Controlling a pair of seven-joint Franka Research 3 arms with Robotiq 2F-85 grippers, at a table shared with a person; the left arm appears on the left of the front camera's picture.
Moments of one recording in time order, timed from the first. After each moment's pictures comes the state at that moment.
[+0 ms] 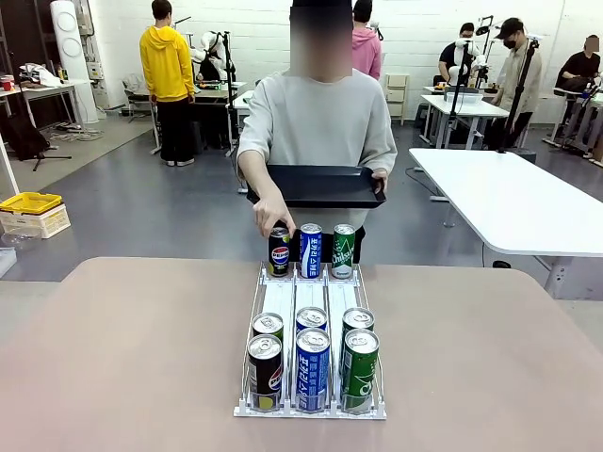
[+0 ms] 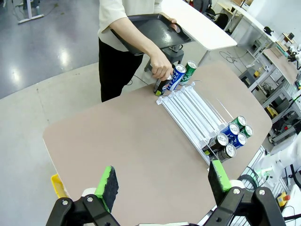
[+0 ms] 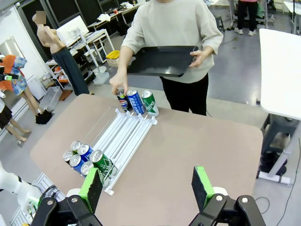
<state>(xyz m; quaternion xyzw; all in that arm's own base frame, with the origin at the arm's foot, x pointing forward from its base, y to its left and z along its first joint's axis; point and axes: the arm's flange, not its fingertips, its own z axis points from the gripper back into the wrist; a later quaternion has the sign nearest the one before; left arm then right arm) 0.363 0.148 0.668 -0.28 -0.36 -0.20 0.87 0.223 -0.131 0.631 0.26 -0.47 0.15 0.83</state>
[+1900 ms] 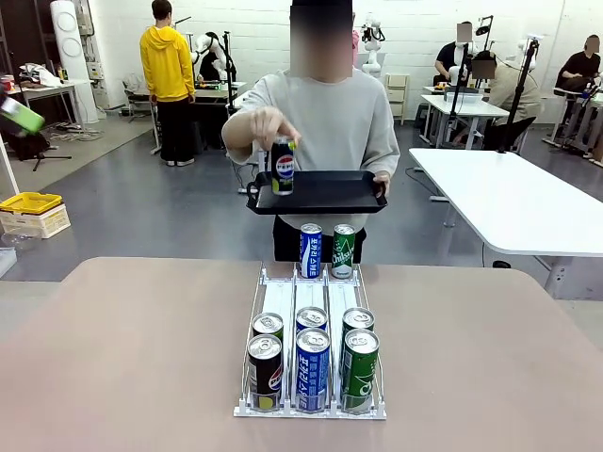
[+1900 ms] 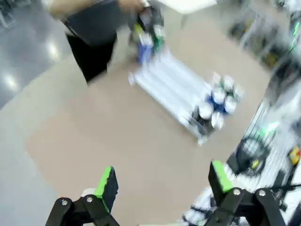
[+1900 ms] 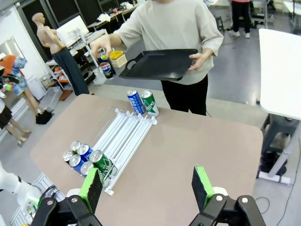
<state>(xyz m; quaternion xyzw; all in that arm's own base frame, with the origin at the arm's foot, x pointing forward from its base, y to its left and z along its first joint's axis) 0.345 -0.005 0.677 -0.20 -0.27 -0.34 0.88 0.222 -0.131 0.631 0.26 -0.47 0.15 0.83</state>
